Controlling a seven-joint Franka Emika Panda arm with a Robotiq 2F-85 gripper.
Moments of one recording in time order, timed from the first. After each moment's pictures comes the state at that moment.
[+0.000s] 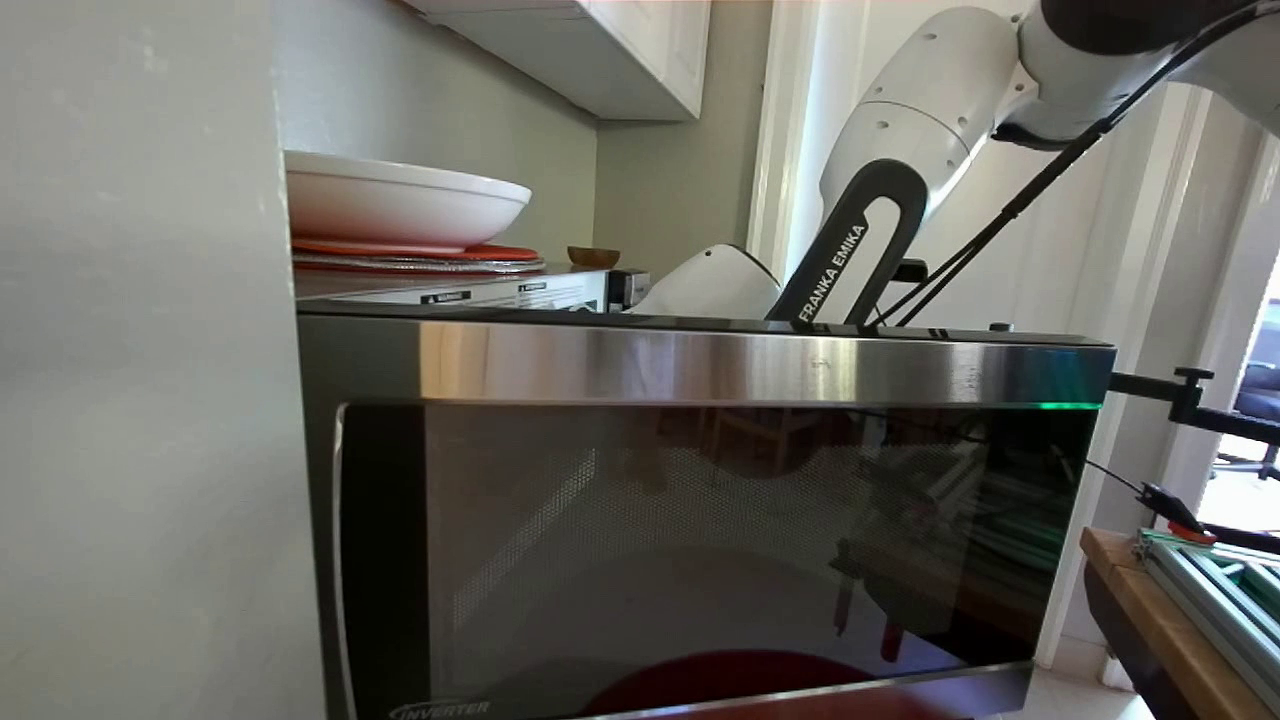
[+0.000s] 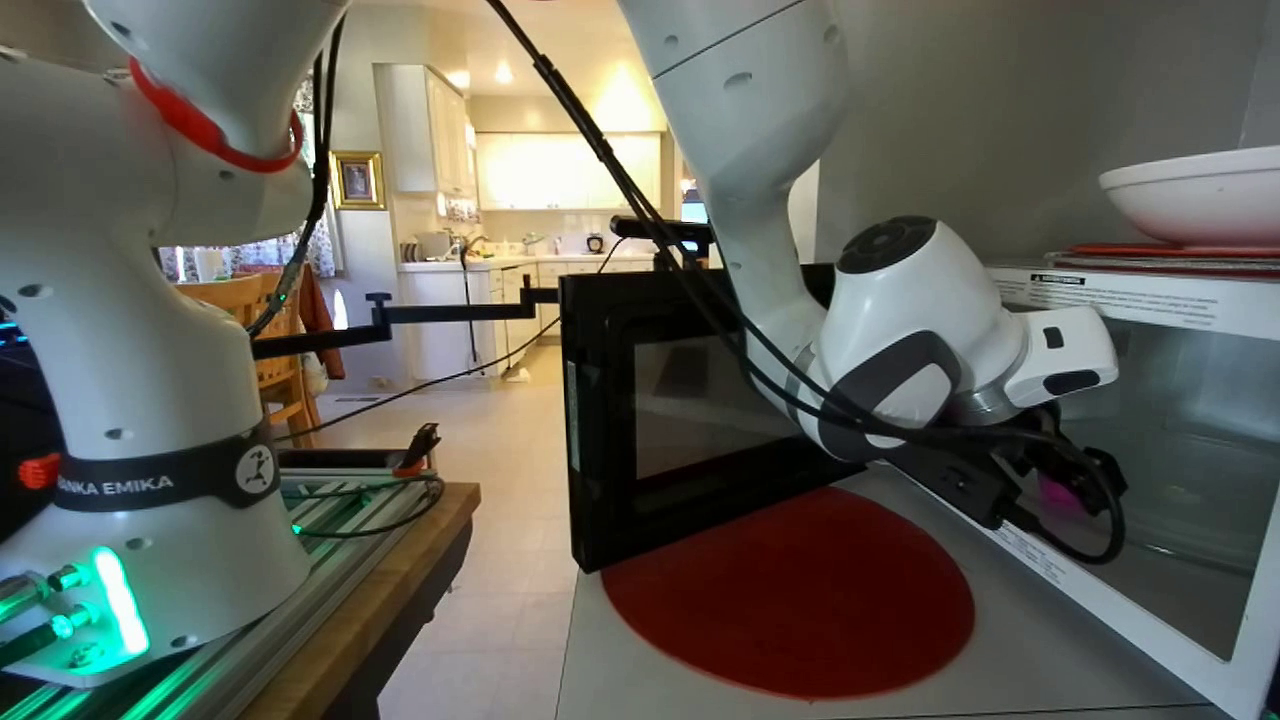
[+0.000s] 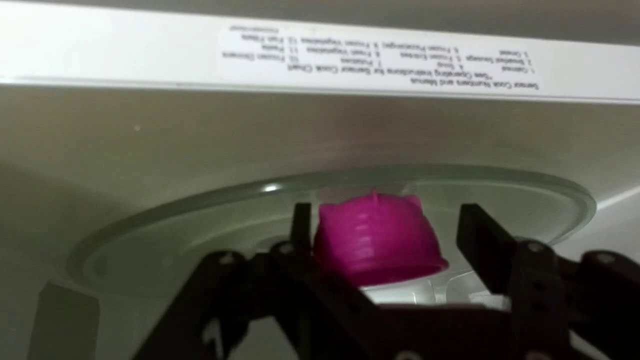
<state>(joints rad) -0.28 0.88 0.35 -1.88 -0.35 3.50 -0.06</state>
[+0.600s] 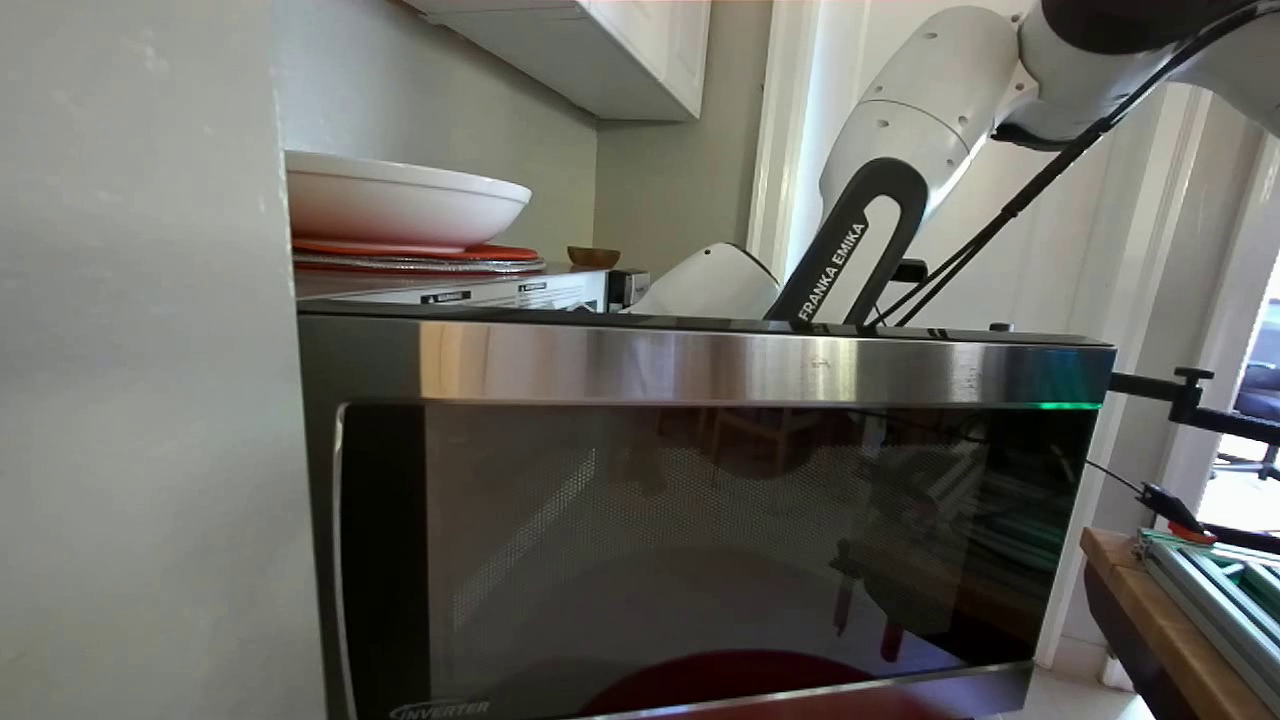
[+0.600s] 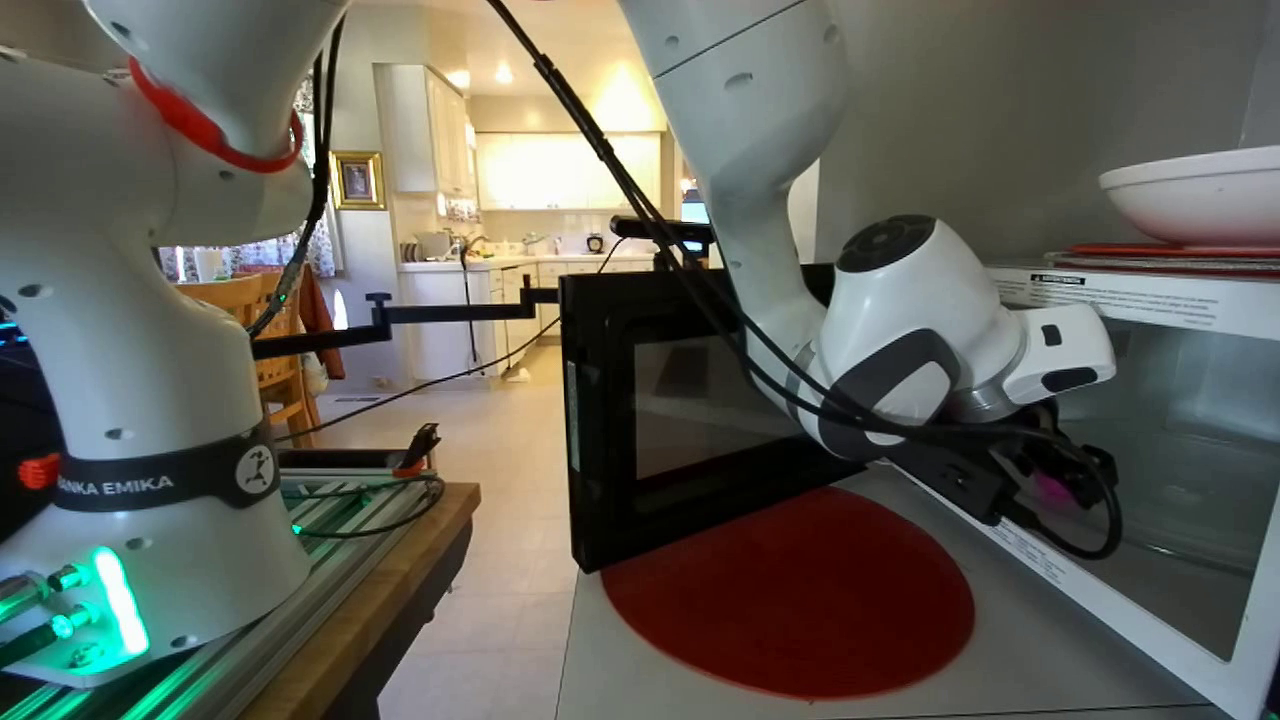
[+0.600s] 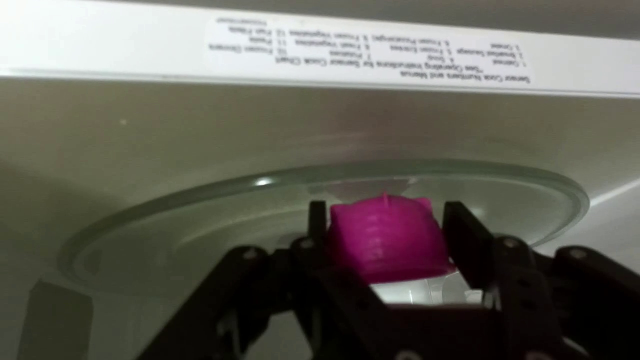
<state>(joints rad) -0.28 0.88 0.35 -1.88 -0.35 3.50 -0.06</state>
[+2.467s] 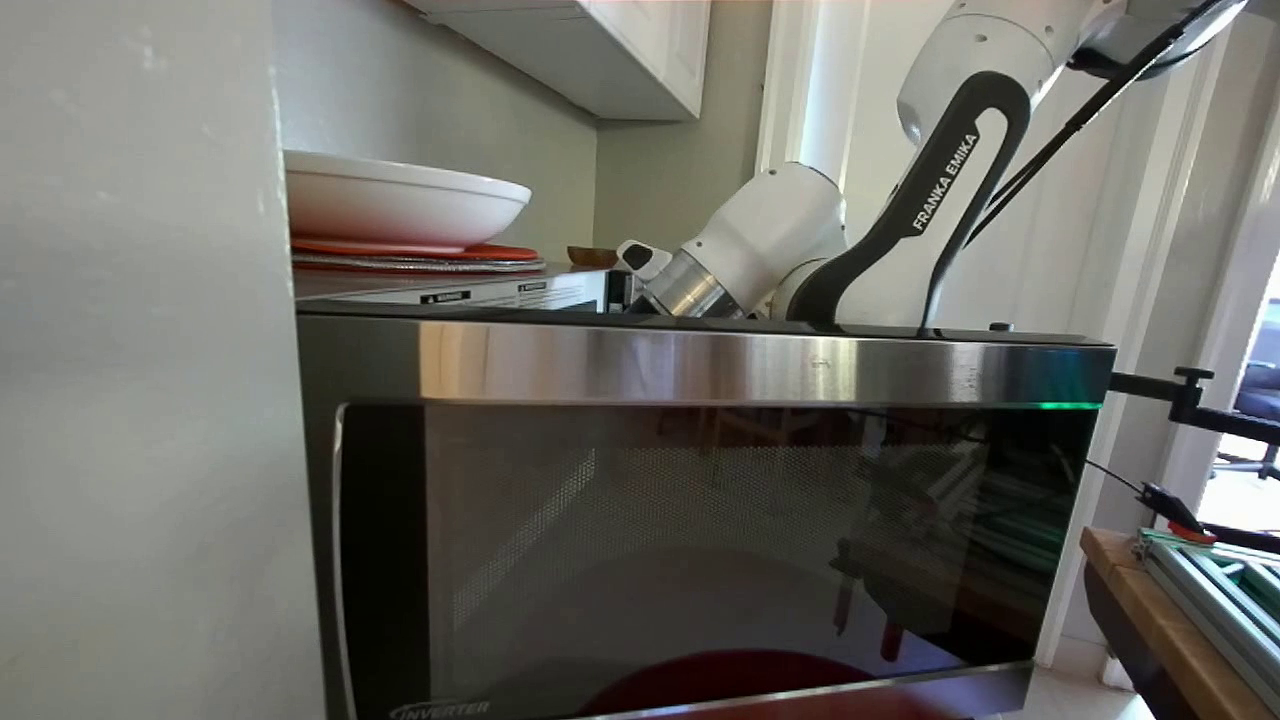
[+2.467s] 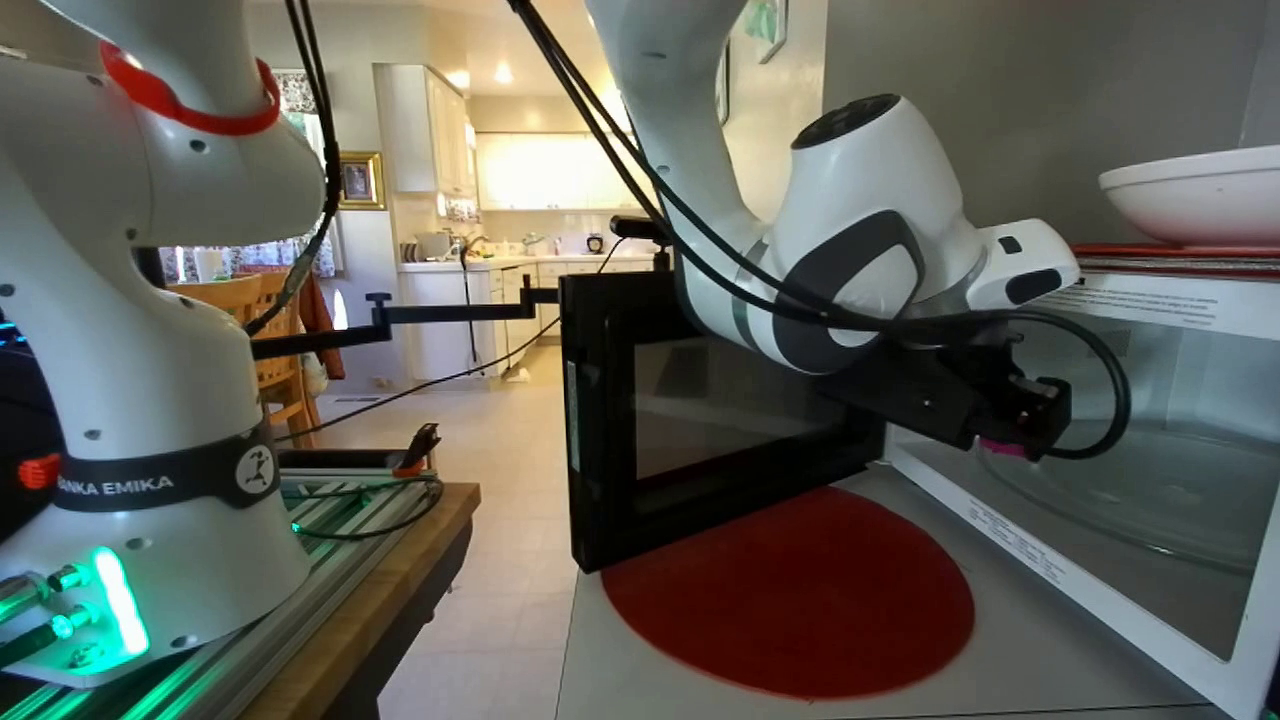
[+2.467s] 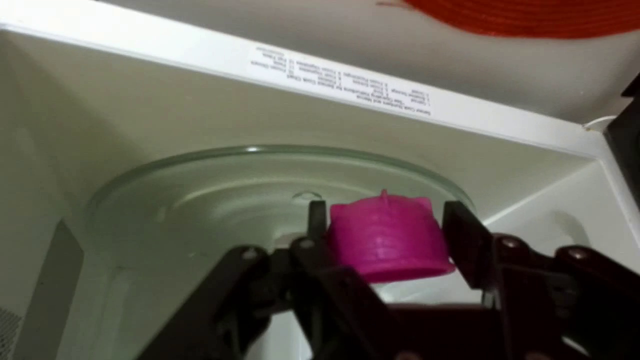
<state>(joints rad) -0.54 0.63 0.53 -2.16 -0.55 3.36 -0.08</state>
